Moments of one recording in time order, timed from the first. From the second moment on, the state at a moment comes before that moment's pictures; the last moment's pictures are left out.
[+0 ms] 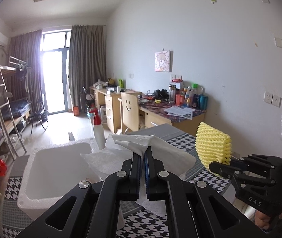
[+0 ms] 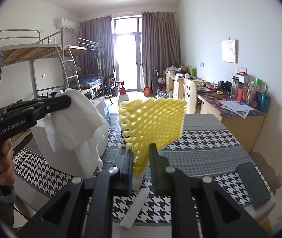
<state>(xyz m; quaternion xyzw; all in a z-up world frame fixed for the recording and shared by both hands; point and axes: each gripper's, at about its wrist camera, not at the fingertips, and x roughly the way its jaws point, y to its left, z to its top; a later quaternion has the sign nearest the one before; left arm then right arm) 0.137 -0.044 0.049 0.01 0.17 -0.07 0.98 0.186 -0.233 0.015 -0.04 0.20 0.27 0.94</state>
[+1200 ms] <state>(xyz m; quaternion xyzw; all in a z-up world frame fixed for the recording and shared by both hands) 0.133 0.004 0.093 -0.01 0.12 0.04 0.99 0.194 -0.196 0.047 -0.05 0.16 0.32 0.93</state>
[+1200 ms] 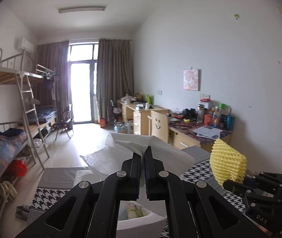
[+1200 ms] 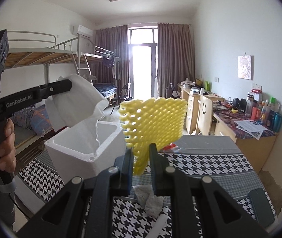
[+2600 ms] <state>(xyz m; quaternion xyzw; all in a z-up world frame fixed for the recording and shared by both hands) 0.192 0.057 0.041 -0.04 0.25 0.12 0.96 0.207 -0.175 0.040 -0.07 0.19 0.33 0.92</state>
